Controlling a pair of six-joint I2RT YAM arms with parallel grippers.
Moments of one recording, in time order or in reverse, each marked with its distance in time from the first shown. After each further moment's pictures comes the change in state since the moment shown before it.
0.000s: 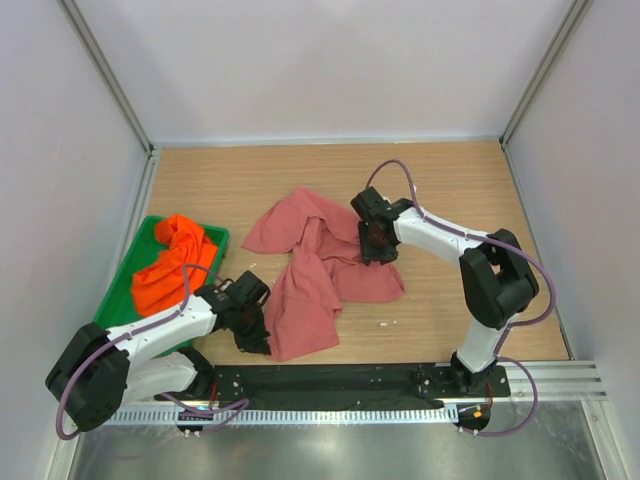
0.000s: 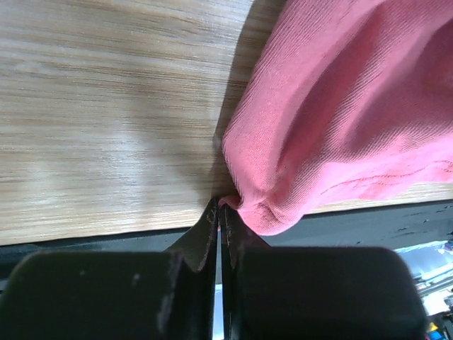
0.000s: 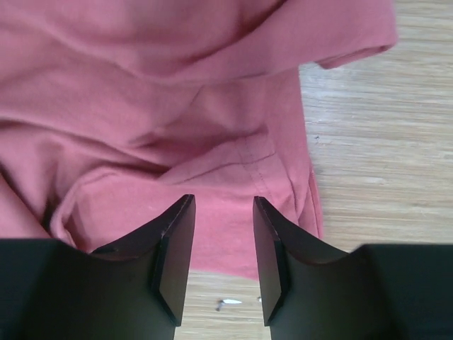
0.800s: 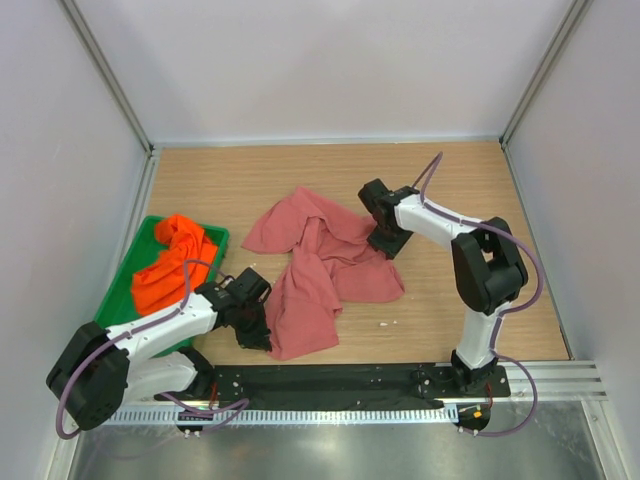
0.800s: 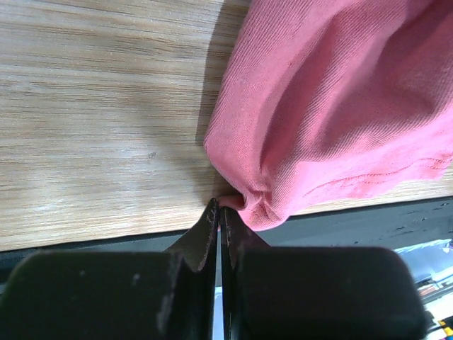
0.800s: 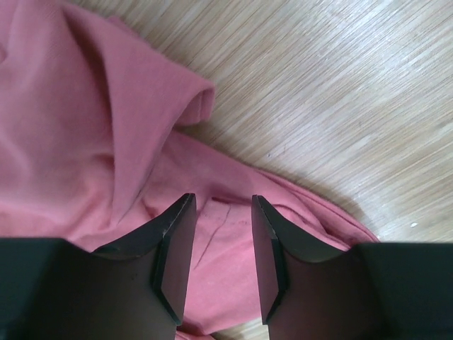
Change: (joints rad) left arm 0.000 0.008 0.028 0.001 -0.015 0.043; right arm -0.075 0.112 0.124 -0.150 0.170 0.741
